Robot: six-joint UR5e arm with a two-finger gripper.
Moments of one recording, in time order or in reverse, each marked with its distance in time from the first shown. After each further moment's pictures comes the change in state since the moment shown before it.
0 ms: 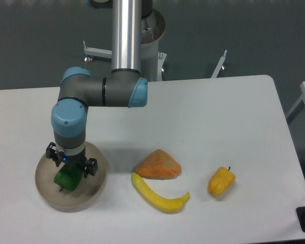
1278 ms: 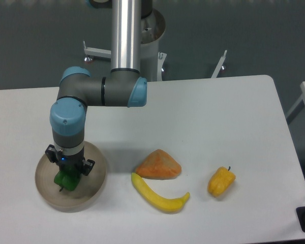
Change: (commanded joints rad) arm 0.009 0.032 0.014 0.002 0.003 0.040
